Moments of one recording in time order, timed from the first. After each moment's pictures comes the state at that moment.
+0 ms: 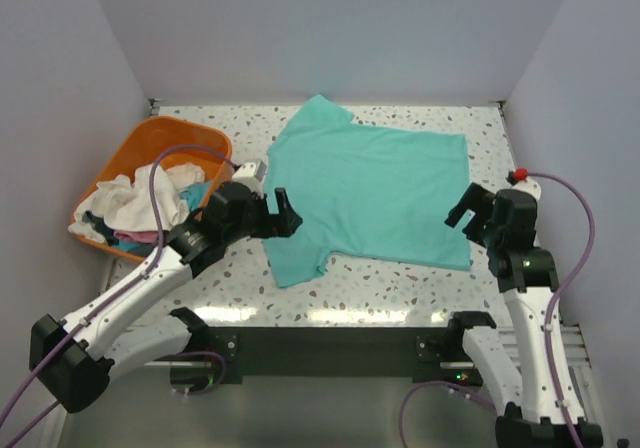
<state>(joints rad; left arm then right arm) -0.63 1.01 0.84 -0.34 -0.02 -0.57 -0.01 0.74 0.88 -0.77 0.15 0.46</state>
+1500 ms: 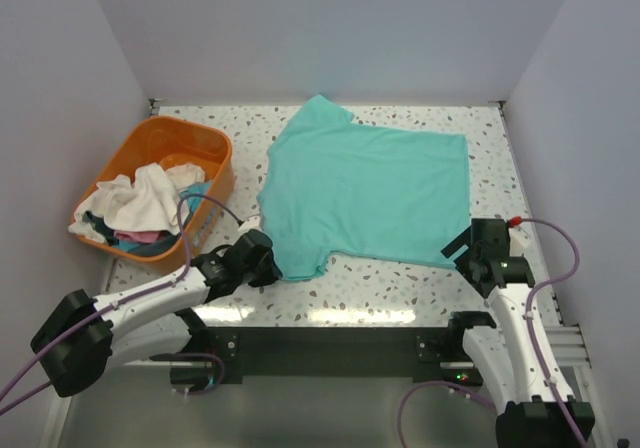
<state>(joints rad) -0.80 1.04 0.42 -0.30 -0.15 -0.93 -0.01 0.70 0.57 -0.91 0.29 0.83</state>
